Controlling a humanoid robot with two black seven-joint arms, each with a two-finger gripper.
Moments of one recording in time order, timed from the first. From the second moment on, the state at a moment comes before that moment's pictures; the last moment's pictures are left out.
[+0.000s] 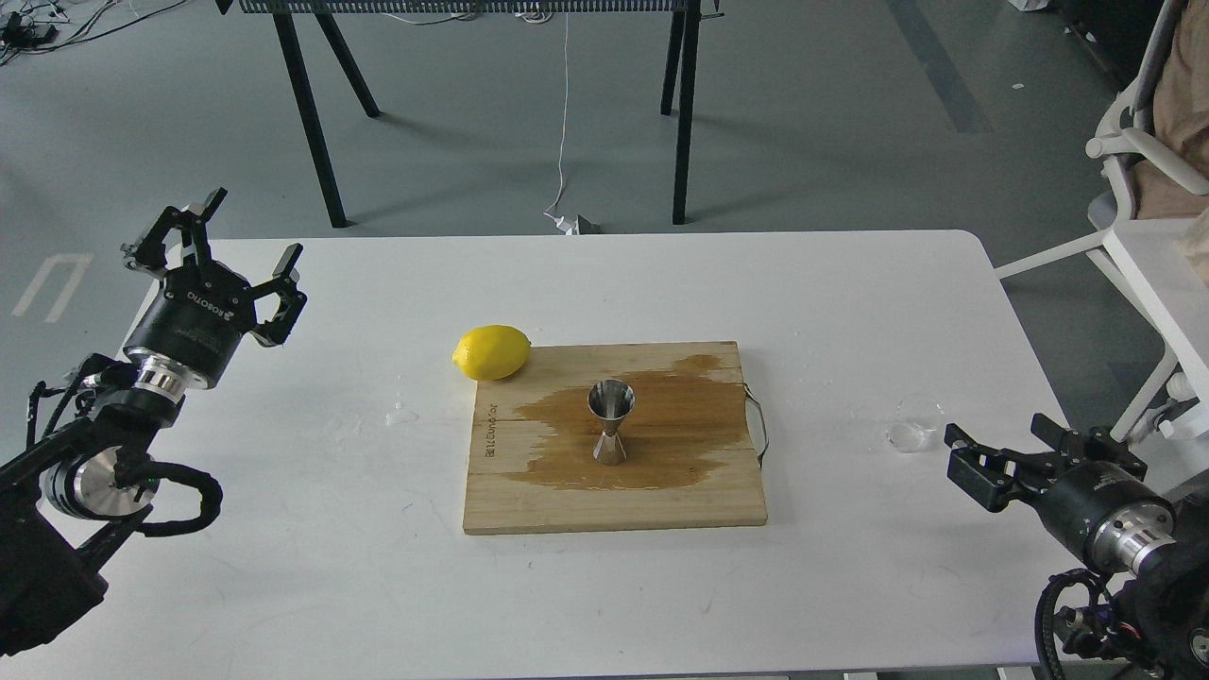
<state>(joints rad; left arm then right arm) -0.43 0.52 -0.83 -0.89 0.06 -0.49 -0.49 -0.27 -0.48 1.49 1.65 0.73 -0.41 -0.06</state>
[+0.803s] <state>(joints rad) -0.41 0.52 -0.82 -0.87 0.07 -0.49 -0.49 0.07 -0.46 1.30 1.39 0.67 -0.49 -0.06</state>
